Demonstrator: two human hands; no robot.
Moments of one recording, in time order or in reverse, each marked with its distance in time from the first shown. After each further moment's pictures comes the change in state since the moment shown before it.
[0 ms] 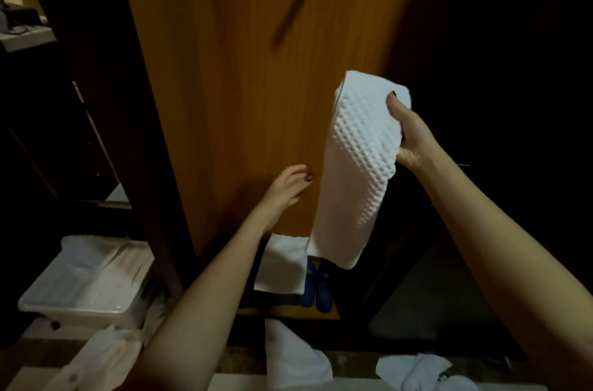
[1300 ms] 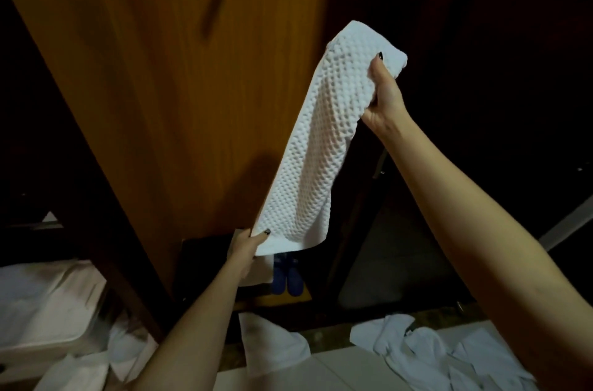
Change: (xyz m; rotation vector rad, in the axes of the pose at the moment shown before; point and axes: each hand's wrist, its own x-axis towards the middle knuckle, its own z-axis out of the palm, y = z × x) left_hand -0.015 -0.133 0.048 -0.051 0.198 -0.324; right_hand -0.044 -0.046 -0.024 0.172 0.132 -0.275
